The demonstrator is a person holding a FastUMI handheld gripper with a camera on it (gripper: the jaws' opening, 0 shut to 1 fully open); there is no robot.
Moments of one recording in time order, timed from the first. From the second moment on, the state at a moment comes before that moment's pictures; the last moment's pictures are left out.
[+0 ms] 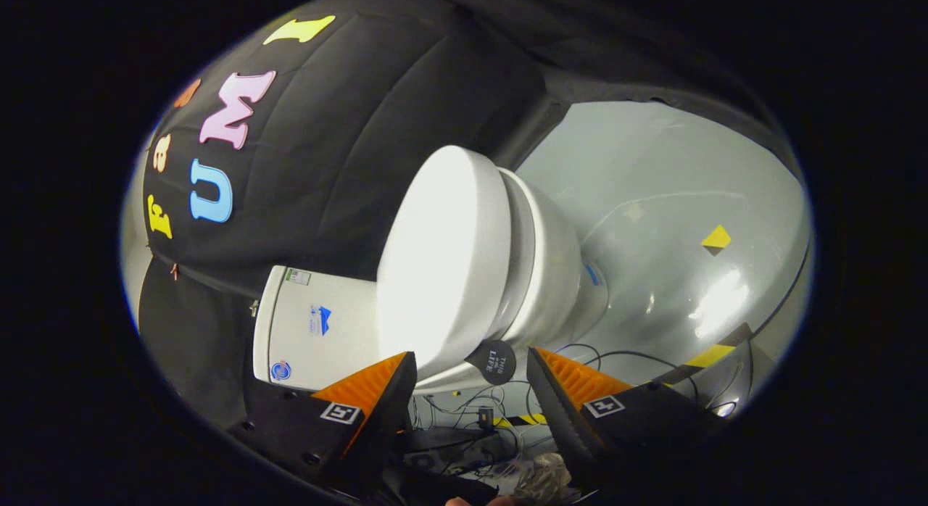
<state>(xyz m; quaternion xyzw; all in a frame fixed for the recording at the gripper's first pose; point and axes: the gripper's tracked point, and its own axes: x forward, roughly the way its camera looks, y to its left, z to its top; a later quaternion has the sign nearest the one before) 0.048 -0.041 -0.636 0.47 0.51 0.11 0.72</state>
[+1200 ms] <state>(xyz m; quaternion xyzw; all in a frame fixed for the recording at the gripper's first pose) 0.066 0.003 -0.591 0.42 0.52 0.08 0.74</state>
